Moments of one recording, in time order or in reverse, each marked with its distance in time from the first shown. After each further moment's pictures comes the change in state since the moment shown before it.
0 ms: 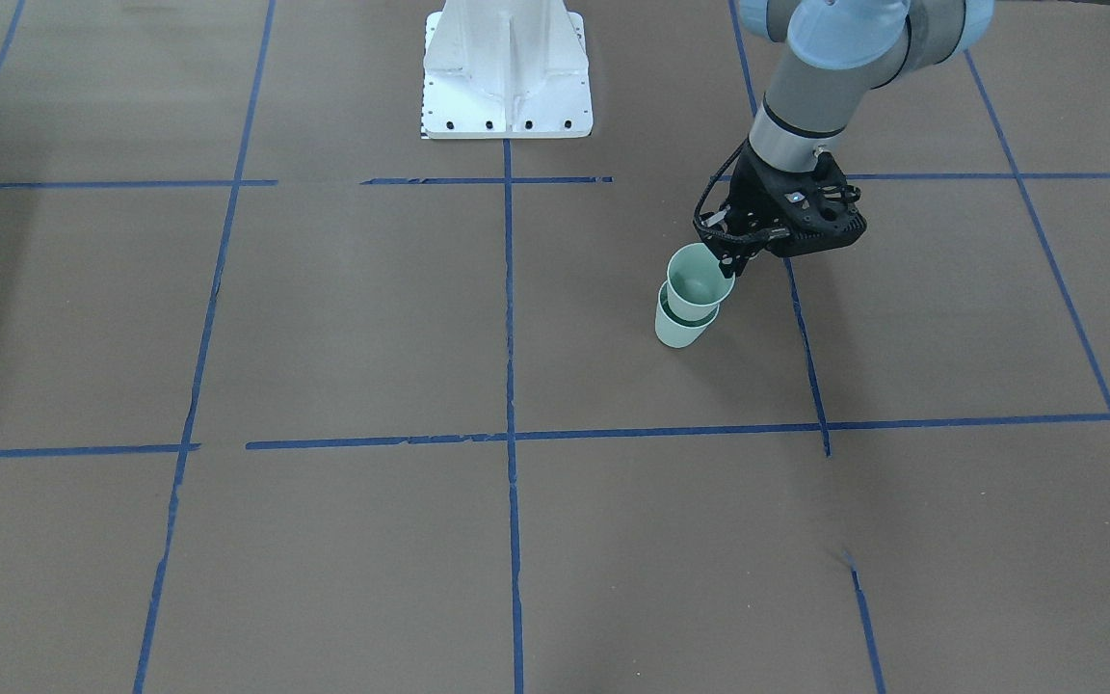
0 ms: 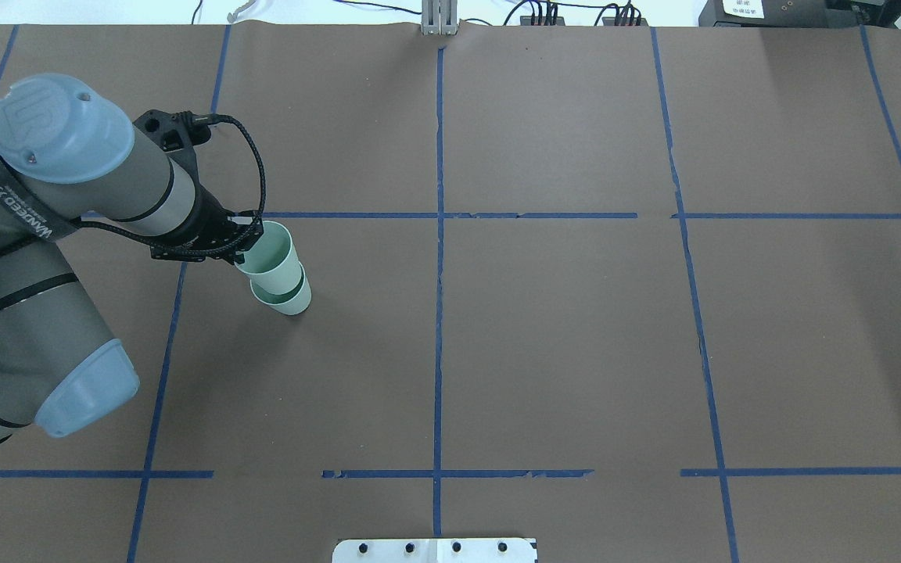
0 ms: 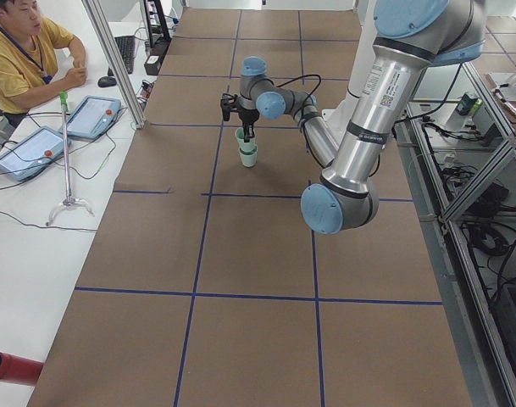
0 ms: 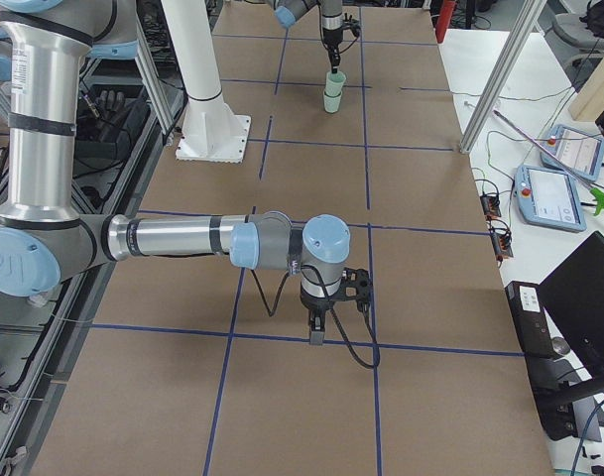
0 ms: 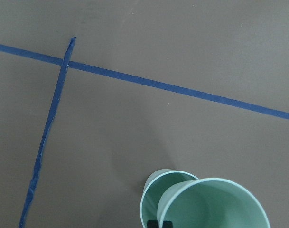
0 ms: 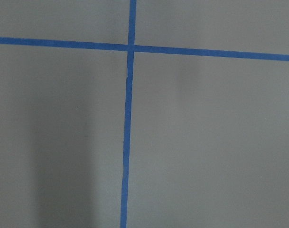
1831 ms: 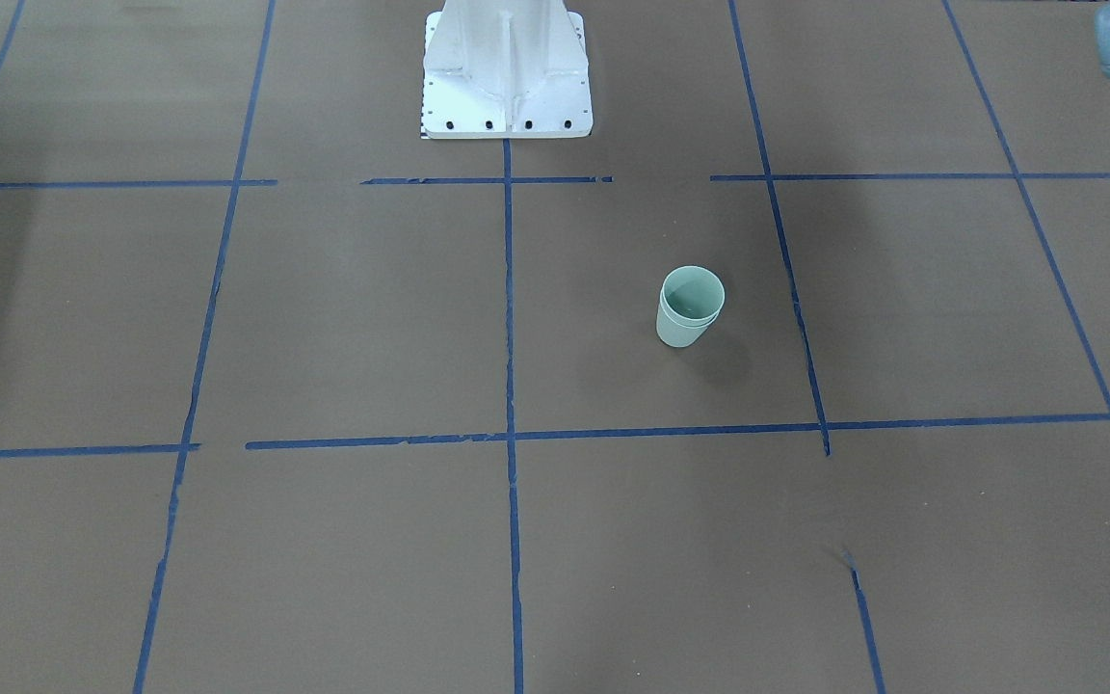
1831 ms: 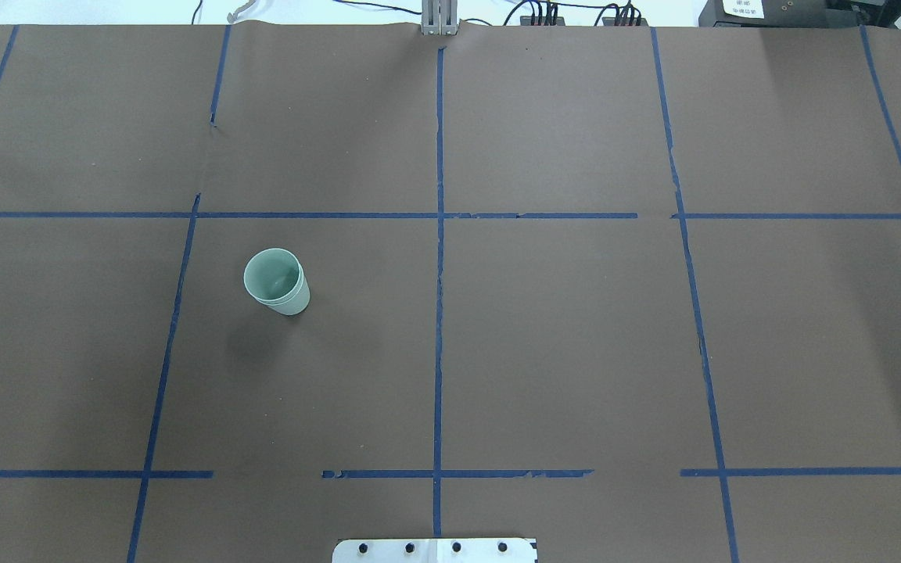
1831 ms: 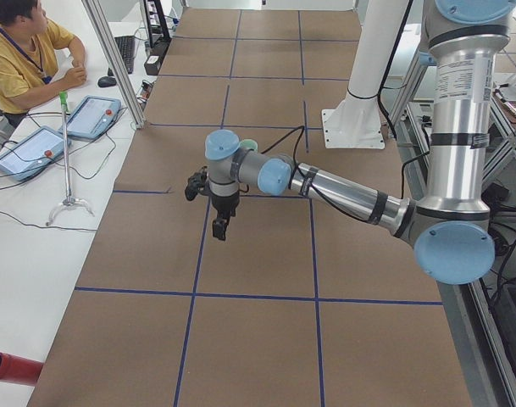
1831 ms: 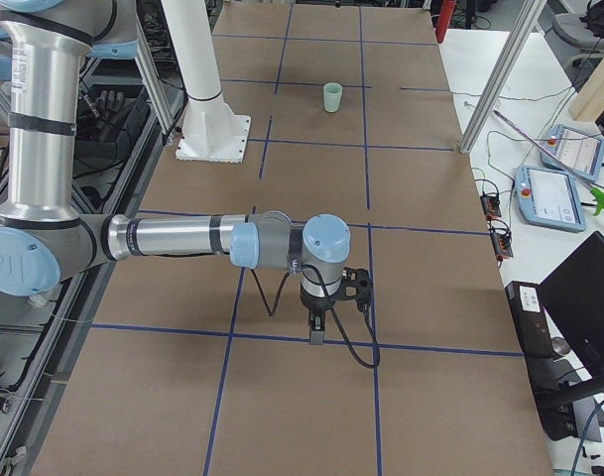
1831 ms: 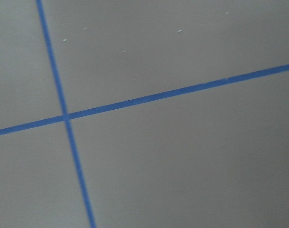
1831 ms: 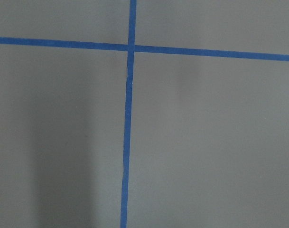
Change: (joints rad) left arm -0.708 0.512 0.127 -0.032 -0.252 1.271; right arm 0.000 0.000 0.000 0.000 0.000 0.000
